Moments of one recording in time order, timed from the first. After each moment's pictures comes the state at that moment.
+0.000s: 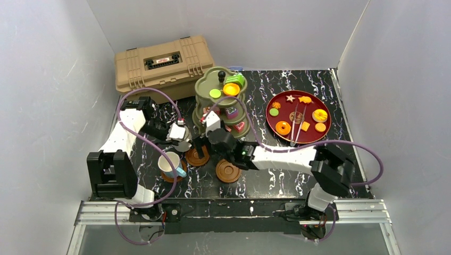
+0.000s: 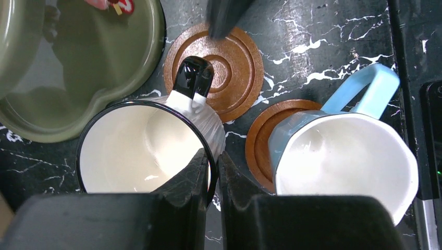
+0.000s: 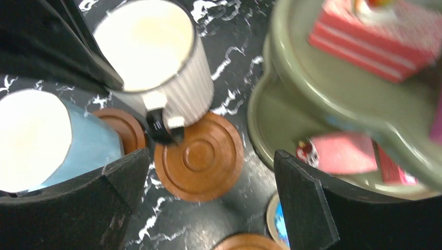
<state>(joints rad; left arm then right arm) 0.00 1.48 1.17 -1.33 0.74 1.86 1.21 1.61 1.01 0.16 0.40 0.31</state>
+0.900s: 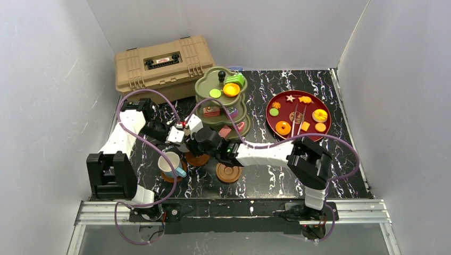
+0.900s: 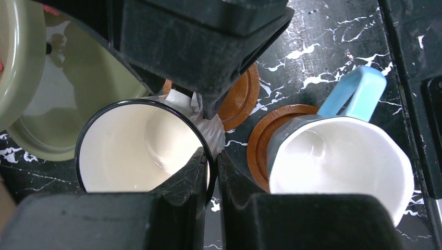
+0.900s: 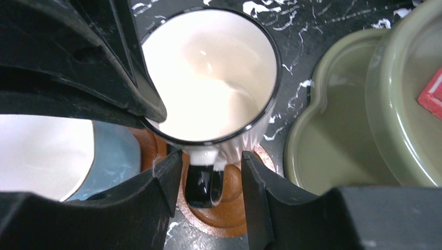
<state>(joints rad) -0.01 1.46 1.16 -1.37 0.79 1.96 1.21 1.85 1.25 0.13 0.25 0.18</state>
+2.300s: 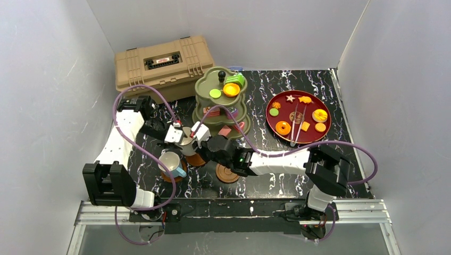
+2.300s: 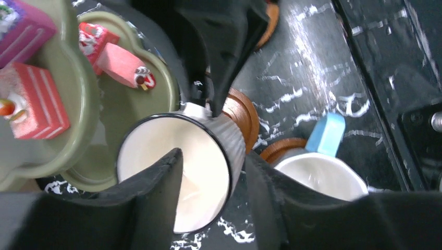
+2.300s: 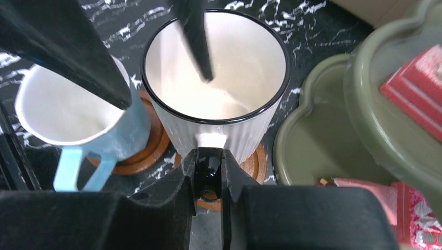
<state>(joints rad) -0.04 1.41 1.24 -1.55 0.88 2.06 1.25 1.67 1.02 0.35 0.26 0.03</state>
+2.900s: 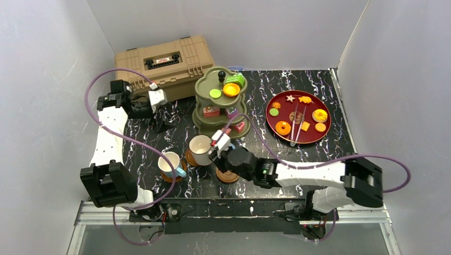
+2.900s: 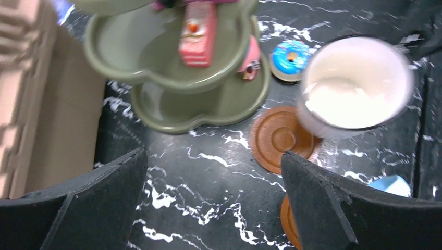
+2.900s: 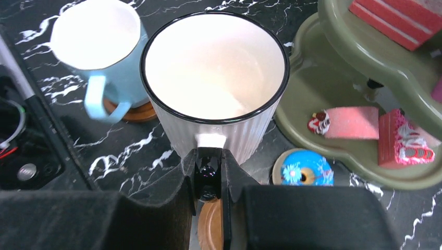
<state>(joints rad) 0.15 1.41 1.35 -1.22 1.09 1.43 1.31 1.43 0.81 0.26 0.34 0.11</state>
